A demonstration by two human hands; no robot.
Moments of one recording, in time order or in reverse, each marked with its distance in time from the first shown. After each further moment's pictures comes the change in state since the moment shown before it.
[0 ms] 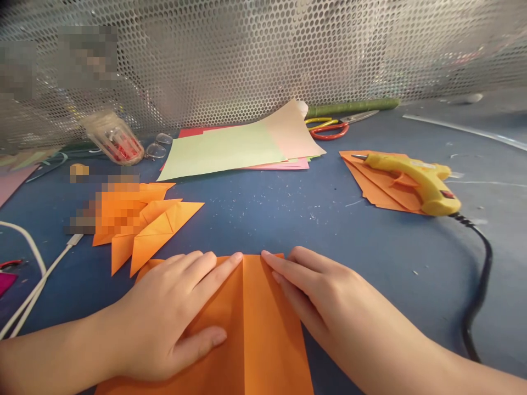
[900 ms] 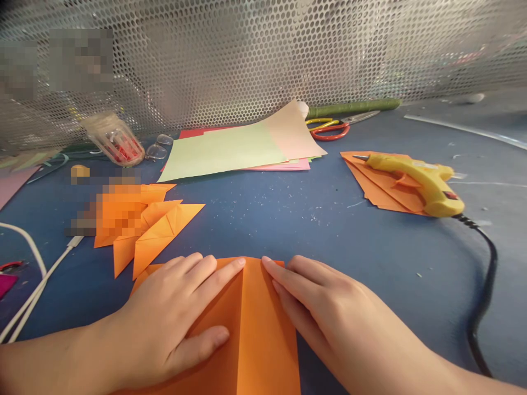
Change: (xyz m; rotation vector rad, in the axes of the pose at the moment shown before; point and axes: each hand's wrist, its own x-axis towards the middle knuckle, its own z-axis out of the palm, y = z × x) left_hand 0.000 0.005 0.001 -0.015 0.010 -0.055; right_hand -0.014 0.003 0.009 0.087 -0.068 0.100
